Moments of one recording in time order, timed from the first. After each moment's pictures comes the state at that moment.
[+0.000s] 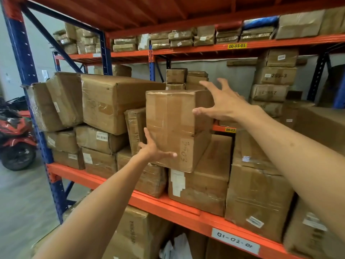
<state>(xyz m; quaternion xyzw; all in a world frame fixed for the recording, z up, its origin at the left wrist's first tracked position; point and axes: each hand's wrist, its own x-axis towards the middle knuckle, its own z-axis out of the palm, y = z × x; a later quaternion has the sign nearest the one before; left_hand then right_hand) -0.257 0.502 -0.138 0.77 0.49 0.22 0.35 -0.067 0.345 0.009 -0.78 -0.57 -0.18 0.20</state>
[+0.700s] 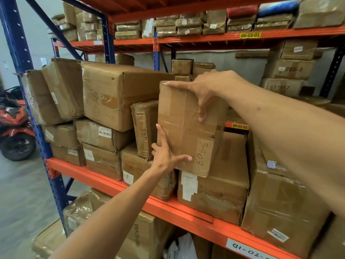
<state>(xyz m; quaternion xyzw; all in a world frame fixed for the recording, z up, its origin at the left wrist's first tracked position) -0.247 0.522 -0.176 0.77 0.38 0.36 0.37 -0.119 0.460 0.056 -0.74 -0.62 -0.22 -0.15</state>
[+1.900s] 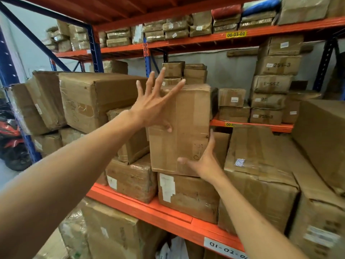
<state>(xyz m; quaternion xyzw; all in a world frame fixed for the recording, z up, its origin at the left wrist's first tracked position) -0.203 0.504 -0.012 0.91 0.27 0.24 -0.21 -0.044 0.371 -0.177 -0.68 -0.48 0.12 0.54</state>
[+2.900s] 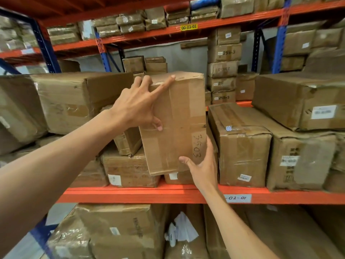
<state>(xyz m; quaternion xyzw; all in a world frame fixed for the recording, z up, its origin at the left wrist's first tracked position) -0.307 0.484 -0.019 0.92 0.13 0.26 -0.26 -0.184 0.340 -0.251 -0.65 -0.31 -0.06 0.69</state>
